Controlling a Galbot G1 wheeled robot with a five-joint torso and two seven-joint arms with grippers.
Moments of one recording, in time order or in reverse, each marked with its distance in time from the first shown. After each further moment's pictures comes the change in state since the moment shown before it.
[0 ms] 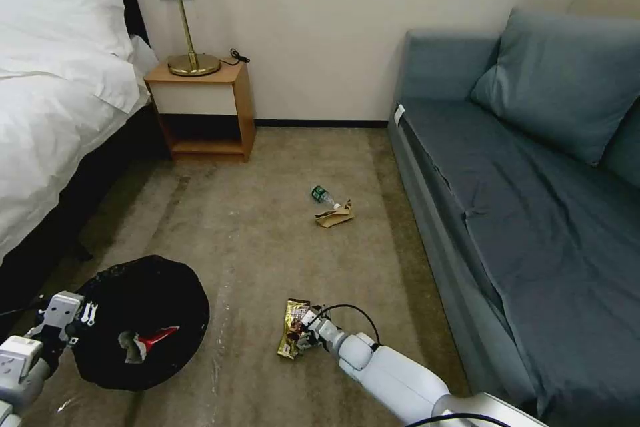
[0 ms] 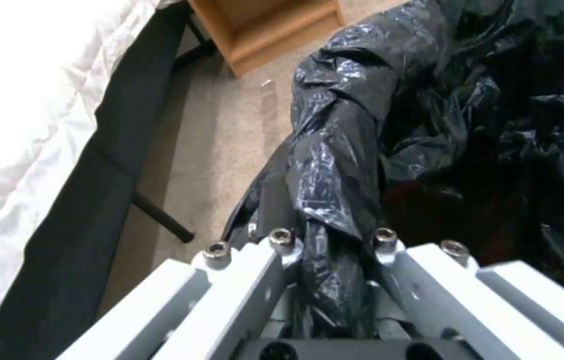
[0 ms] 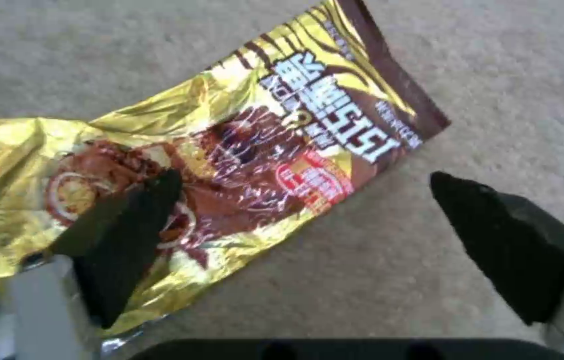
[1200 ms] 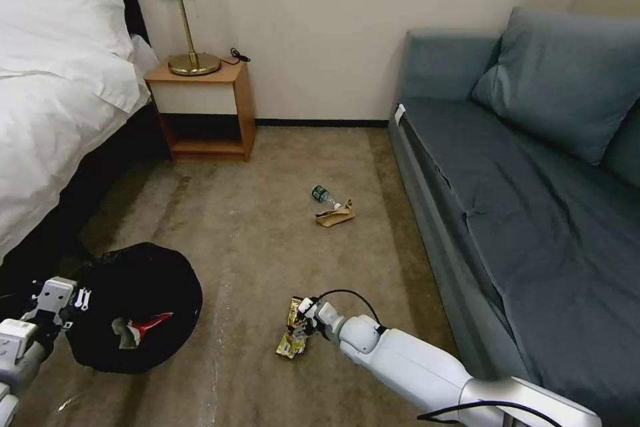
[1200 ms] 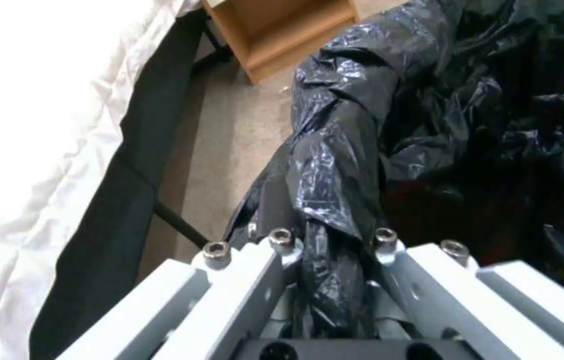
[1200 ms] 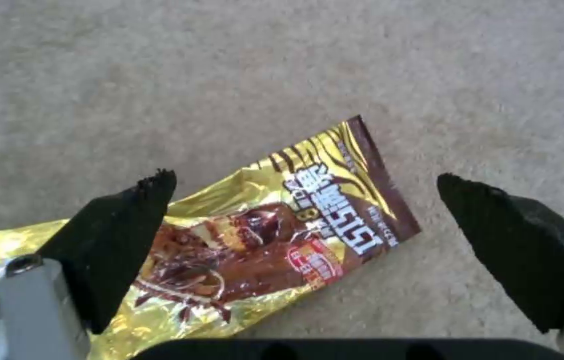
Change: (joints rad) left arm -0.033 0.048 -0.013 0.020 -0.028 0.019 -0.016; right arm 0.051 -0.131 -0.097 0.281 0.183 -0.169 0.033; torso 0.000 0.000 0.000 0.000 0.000
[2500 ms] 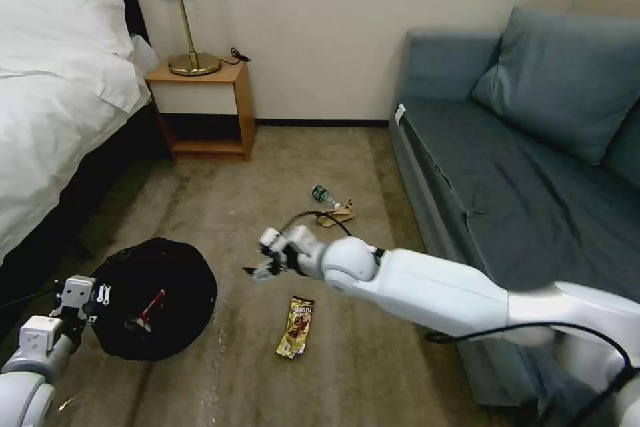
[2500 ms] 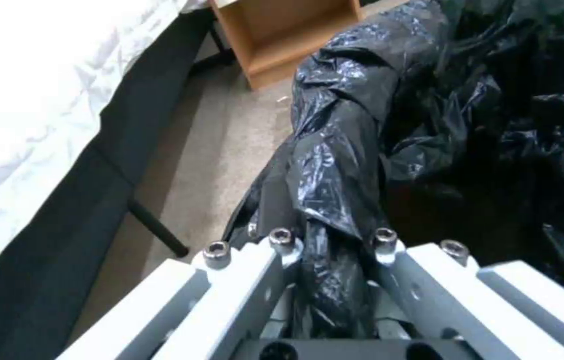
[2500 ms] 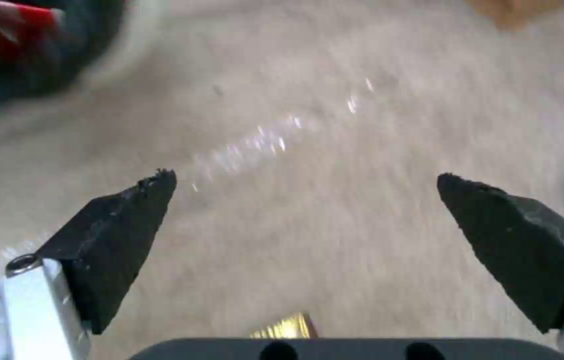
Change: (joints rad) left arm -0.153 -0.080 0.082 0.084 0.018 -0.013 -0.003; right arm 0.353 -0.269 -0.227 0.596 0.430 -0.254 0.117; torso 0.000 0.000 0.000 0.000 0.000
